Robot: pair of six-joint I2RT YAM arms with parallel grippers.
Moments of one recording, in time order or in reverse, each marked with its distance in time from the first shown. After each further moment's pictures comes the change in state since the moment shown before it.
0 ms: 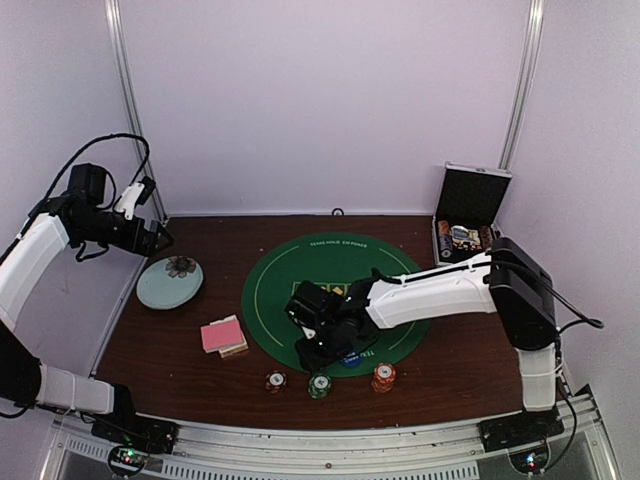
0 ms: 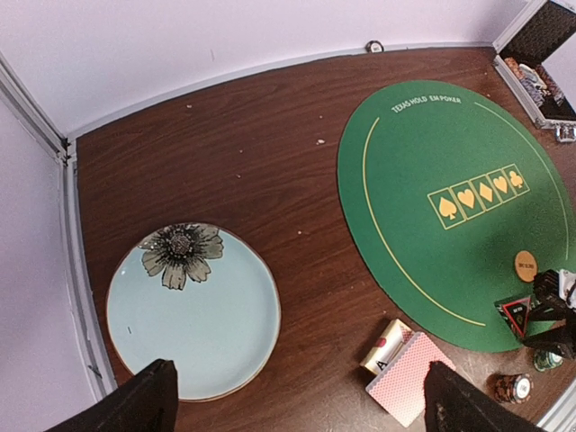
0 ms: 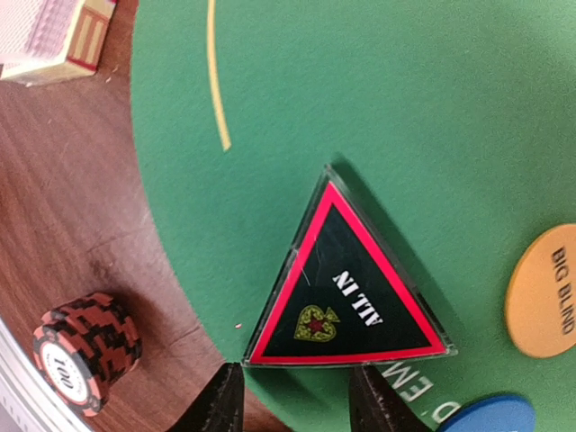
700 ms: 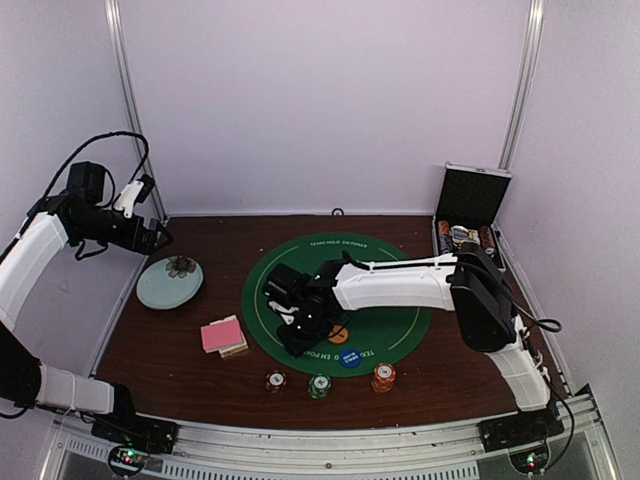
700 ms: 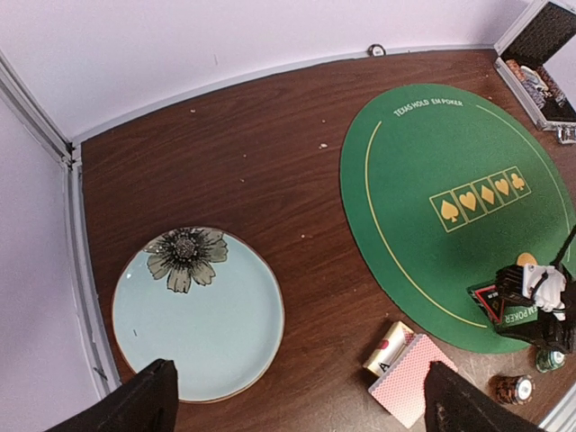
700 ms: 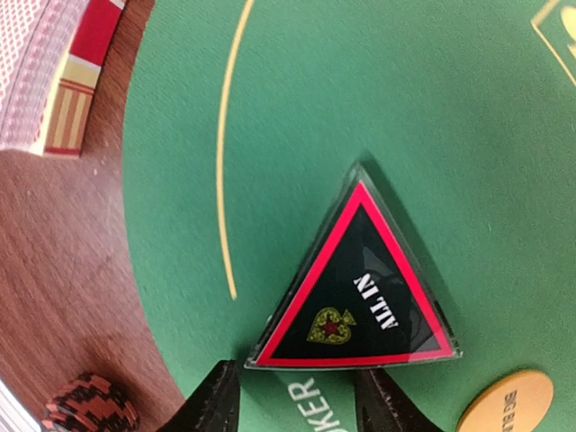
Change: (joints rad) left arm 0.000 0.000 0.013 -0.003 -0.006 0.003; right arm -0.047 0.220 0.377 -0.223 0.005 -0.178
